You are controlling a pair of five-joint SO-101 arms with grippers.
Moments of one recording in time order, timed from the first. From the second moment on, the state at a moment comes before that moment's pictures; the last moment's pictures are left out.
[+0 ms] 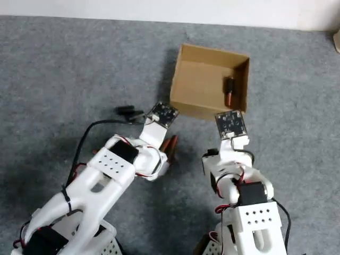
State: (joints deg) left arm 24.2 -26.4 52.5 51.6 3.6; right arm -14.9 -67.7 69.0 56.0 7.3
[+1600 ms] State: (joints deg) left arm 24.3 8.6 15.2 85.8 -26.5; right arm -11.5 -67.8 73.1 50.2 7.3
